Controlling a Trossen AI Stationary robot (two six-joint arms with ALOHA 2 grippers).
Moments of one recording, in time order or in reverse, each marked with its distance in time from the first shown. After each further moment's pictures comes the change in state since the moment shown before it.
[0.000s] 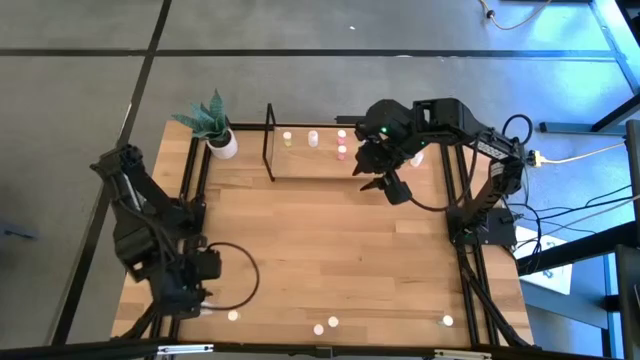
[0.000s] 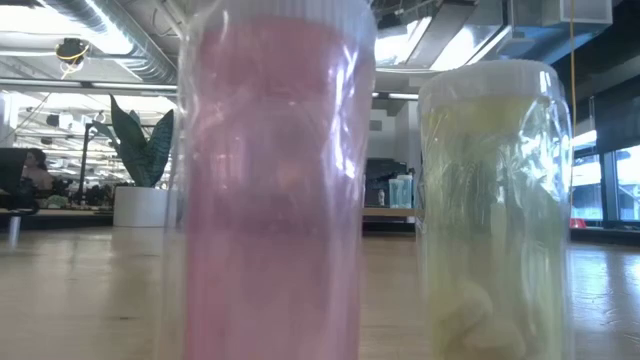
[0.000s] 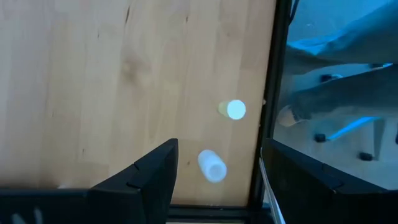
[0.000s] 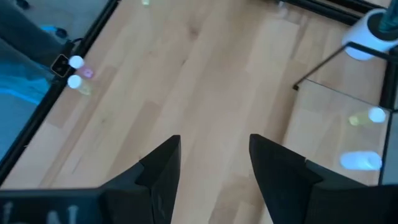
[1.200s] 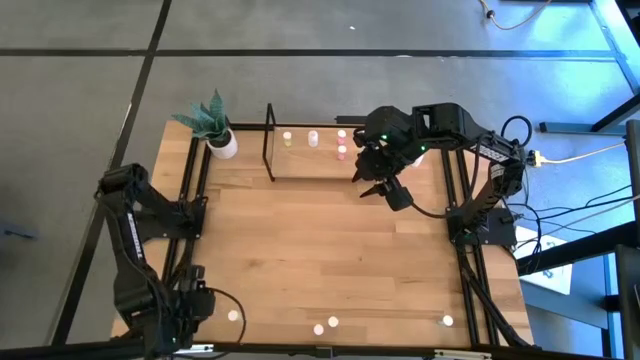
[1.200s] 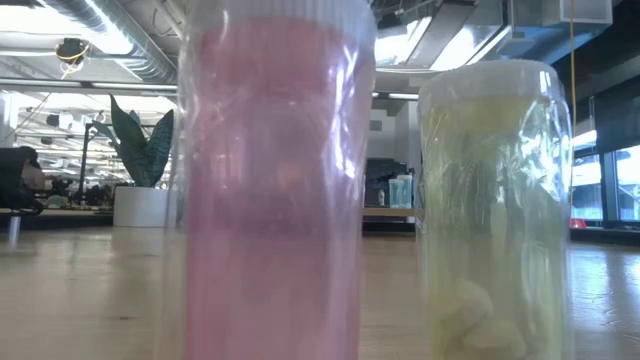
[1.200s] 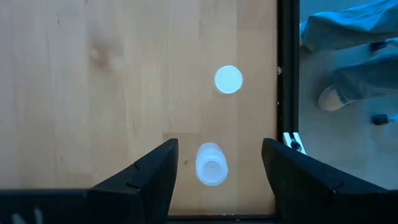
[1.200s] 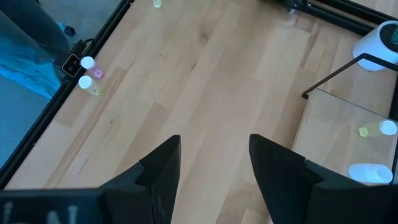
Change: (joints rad) left arm -0.209 0.211 -0.083 0.123 -0.102 -0.056; right arm 0.038 0.000 0.000 0.005 0.000 0.004
